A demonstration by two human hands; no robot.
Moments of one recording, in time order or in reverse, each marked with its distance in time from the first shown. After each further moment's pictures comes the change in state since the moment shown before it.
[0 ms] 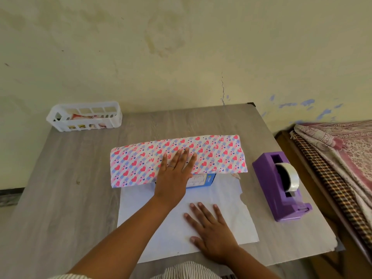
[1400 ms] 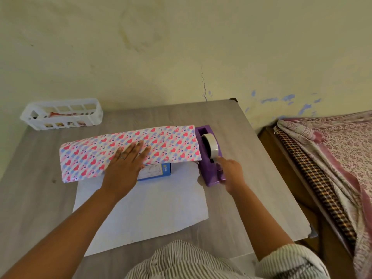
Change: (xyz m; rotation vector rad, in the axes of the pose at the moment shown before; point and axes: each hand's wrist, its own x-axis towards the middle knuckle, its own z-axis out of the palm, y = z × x) left_hand -0.016 -0.065 -0.005 -0.018 0.053 0.022; right_hand 0.040 0.107 -0.122 1.506 0.427 1.048
